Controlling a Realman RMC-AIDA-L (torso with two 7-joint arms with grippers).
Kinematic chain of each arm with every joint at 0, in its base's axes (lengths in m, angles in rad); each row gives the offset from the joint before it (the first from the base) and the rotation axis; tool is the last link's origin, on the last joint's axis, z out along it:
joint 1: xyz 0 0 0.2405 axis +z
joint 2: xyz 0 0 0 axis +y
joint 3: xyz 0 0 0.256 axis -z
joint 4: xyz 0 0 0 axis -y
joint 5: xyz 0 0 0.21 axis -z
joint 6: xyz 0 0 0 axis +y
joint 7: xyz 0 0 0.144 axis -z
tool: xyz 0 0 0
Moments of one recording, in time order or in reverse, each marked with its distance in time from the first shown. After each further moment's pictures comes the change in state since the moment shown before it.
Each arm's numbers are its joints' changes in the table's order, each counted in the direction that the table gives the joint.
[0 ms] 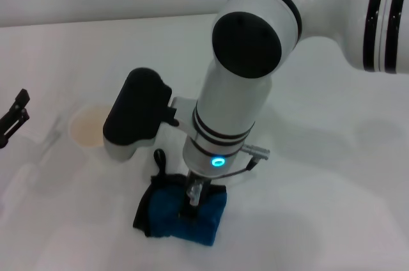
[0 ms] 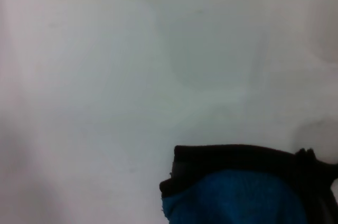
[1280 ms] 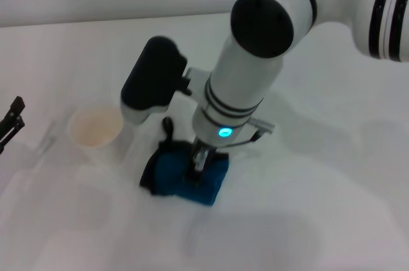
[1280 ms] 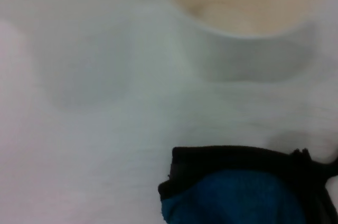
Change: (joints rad) left arm 0.025 0.002 0.000 -0.005 0.003 0.003 0.000; right arm -0.019 -0.001 -0.090 -0.101 0.090 -0.075 0.046
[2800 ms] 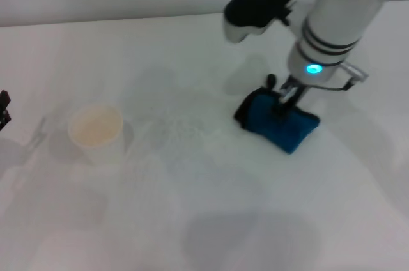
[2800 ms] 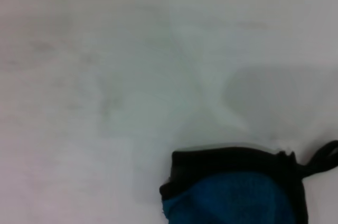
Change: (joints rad) left arm 0.000 0.003 0.000 0.013 0.045 0.006 -0.017; right arm -0.211 -0.014 -0.625 0.093 0.608 0.314 -0.037
